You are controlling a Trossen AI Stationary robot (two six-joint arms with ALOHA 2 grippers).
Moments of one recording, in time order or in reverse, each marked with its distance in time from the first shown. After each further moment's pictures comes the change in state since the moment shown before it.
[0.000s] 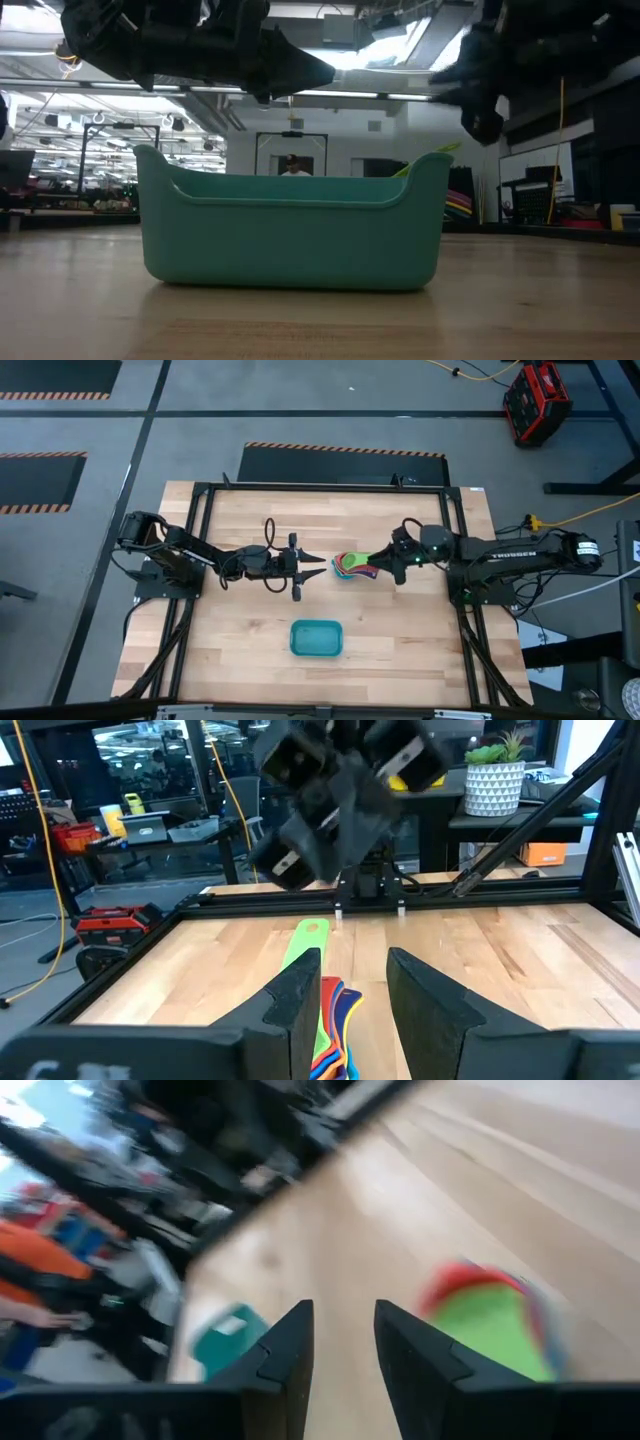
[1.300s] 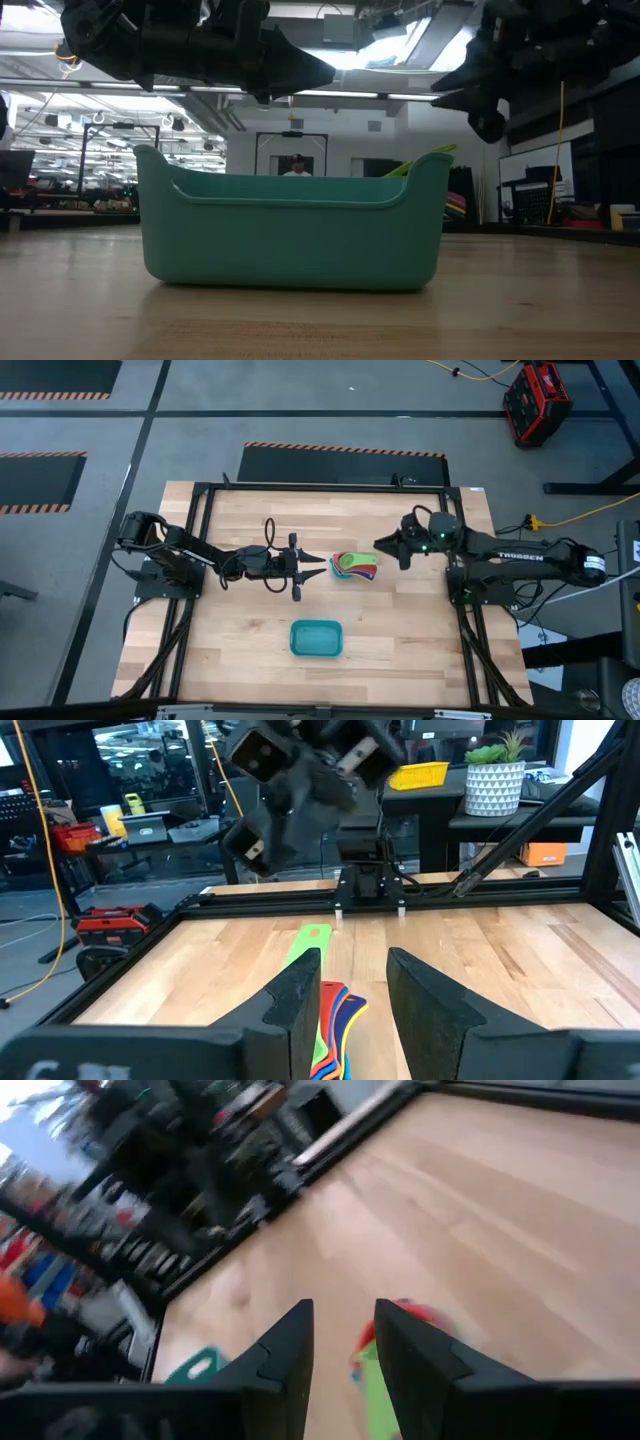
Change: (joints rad) left arm 0.000 0.000 0.000 0.000 0.000 0.000; right arm -0.165 -0.096 -0.001 -0.089 -0.054 -0.055
